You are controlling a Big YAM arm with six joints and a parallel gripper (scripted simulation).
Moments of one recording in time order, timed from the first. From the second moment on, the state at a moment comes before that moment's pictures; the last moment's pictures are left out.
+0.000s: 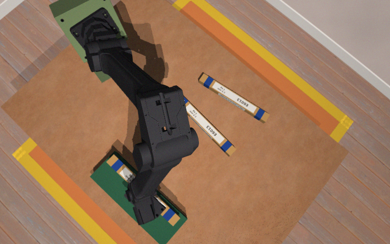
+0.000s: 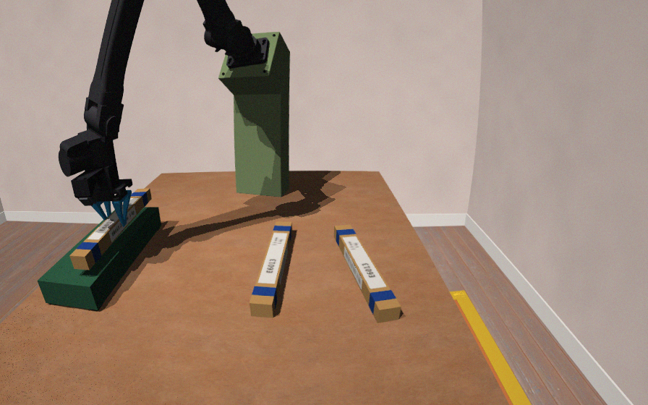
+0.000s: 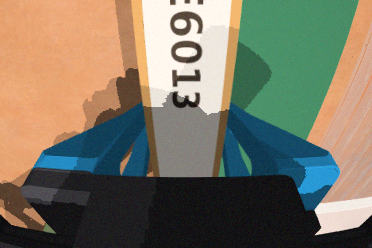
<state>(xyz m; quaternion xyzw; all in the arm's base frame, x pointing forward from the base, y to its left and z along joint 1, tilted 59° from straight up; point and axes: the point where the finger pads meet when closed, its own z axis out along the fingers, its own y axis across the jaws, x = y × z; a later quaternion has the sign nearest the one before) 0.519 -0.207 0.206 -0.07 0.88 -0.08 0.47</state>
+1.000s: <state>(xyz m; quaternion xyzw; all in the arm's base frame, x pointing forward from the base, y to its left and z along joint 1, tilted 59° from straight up) 0.519 -0.207 0.208 -0.07 0.88 -0.08 0.46</state>
